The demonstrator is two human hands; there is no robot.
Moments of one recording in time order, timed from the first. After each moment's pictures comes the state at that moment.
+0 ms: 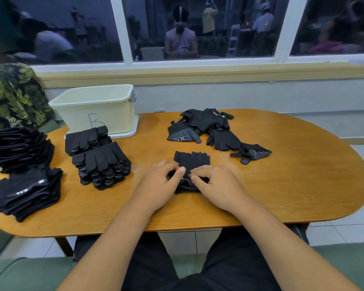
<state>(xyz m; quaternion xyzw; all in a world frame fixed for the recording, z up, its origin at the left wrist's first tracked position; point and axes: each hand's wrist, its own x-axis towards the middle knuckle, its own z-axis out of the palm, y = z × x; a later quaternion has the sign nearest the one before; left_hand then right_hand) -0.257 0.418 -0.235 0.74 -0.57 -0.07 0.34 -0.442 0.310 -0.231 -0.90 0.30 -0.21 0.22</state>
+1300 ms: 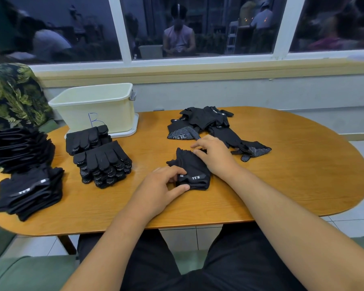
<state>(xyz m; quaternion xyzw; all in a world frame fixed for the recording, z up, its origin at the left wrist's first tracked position) -0.256 0.440 -0.240 0.71 -0.62 -0.08 0.33 -0.397 0.240 -0.225 -0.89 0.32 -0.26 0.19</state>
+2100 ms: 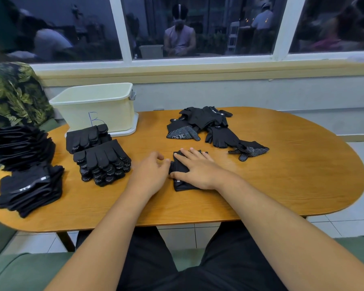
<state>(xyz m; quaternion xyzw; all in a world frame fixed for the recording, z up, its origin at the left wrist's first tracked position) -0.246 0.412 -0.215 0.84 -0.42 -0.12 0.32 -0.387 0.281 -0.228 -0.95 0.29 0.01 0.15</state>
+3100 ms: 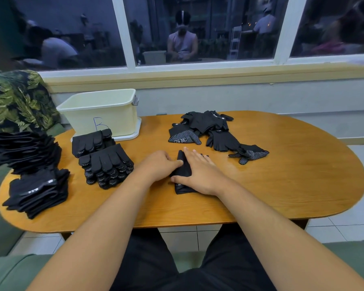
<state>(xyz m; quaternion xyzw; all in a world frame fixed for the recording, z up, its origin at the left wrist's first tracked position) -0.234 0.375 -0.191 0.85 -0.44 -0.18 0.20 -0.397 0.288 -0.230 -0.93 0.29 -0.08 0.21</state>
